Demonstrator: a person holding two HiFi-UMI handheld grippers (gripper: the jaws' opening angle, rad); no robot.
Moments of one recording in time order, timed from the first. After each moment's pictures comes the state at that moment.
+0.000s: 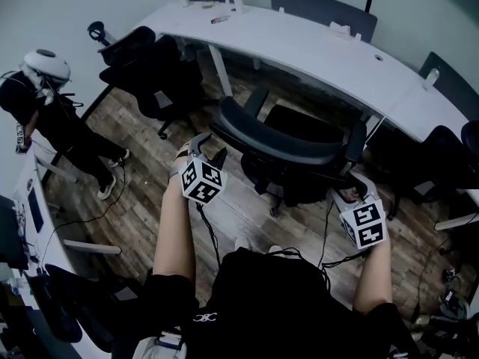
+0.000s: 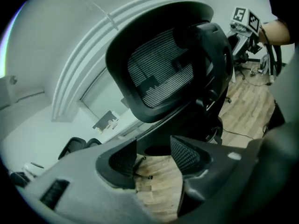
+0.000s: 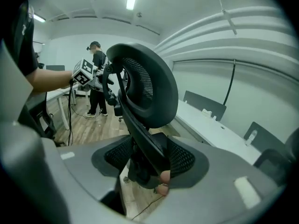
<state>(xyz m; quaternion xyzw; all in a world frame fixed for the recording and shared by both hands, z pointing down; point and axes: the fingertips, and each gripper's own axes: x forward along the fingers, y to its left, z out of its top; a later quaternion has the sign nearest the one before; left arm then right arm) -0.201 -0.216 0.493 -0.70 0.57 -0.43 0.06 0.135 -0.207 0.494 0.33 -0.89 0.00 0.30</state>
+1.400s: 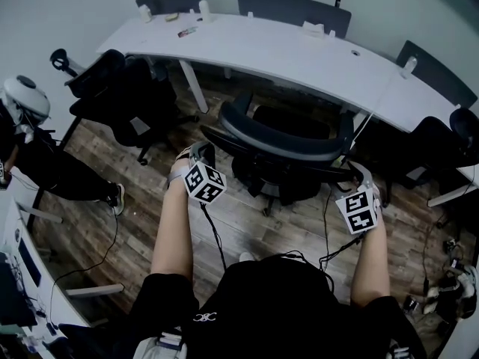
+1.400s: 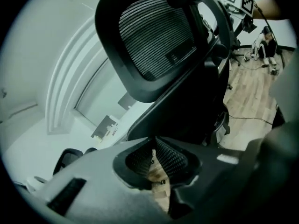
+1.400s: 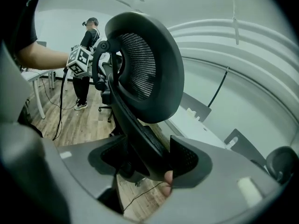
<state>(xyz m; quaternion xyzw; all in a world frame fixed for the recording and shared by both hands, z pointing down) -0.282 -0.327 0.533 -0.69 0.54 -0.46 0.12 0.088 -0.286 0.512 0.43 -0.83 -0.04 0.36</state>
